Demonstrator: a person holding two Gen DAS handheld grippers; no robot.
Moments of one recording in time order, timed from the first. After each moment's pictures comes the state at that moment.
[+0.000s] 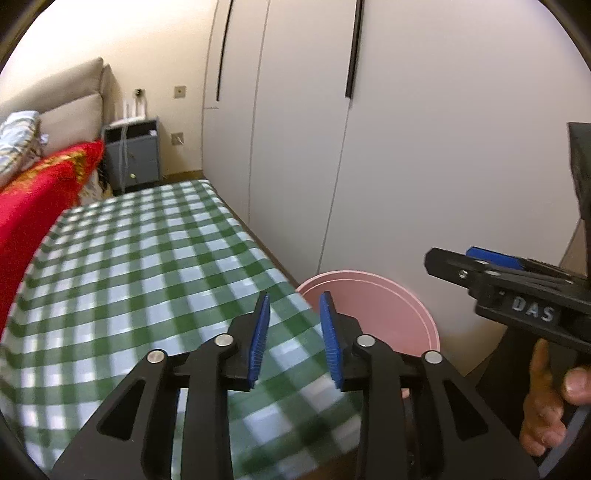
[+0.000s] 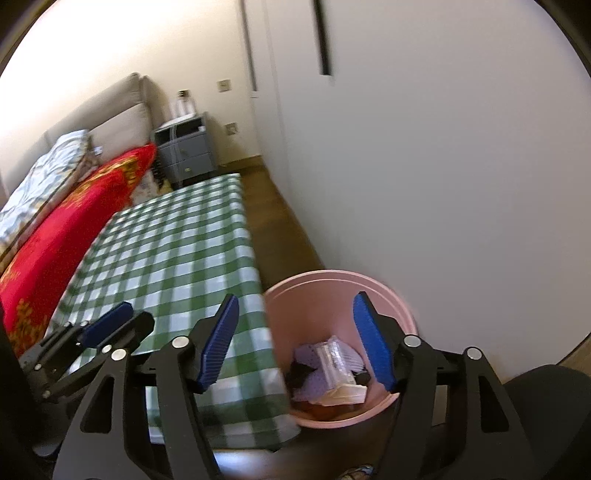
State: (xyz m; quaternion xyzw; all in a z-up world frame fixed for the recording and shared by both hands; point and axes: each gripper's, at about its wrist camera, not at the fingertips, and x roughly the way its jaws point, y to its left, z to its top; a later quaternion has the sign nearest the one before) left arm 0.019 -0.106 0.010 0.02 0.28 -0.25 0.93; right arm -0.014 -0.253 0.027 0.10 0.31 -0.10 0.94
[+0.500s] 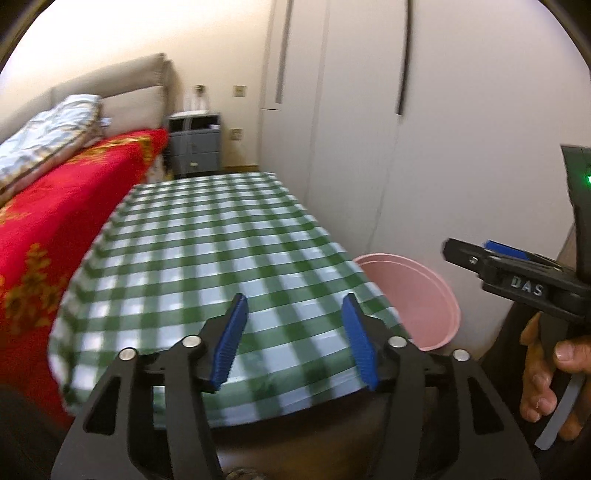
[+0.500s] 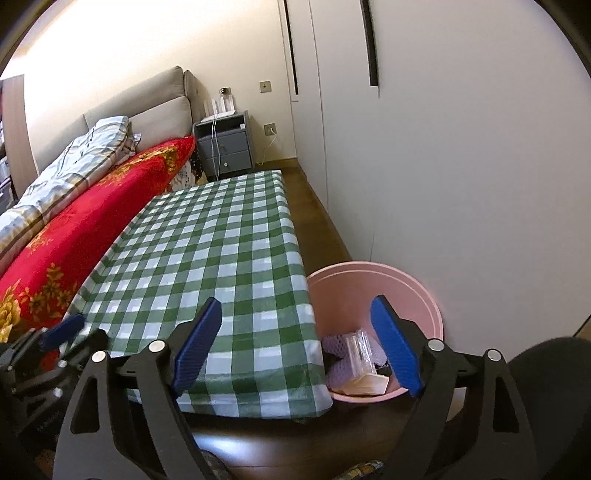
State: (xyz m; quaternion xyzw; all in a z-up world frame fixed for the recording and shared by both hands) left arm -0.051 -0.032 0.018 0.00 0.28 -0.14 0.95; right arm -0.050 -0.215 0.025 0.07 0.30 -0.04 0.95
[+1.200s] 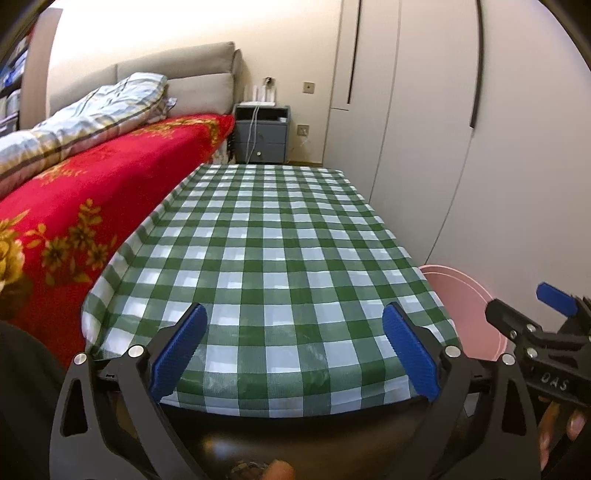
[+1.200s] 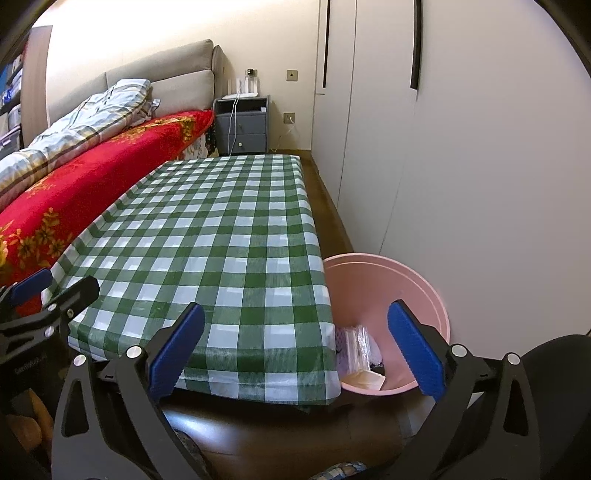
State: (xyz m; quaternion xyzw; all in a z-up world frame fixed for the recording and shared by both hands) left arm -0.043 -0.010 -0.003 -0.04 0.29 -0.03 0.96; right arm -0.049 -0.176 0.003 -0.01 0.31 -0.03 0.95
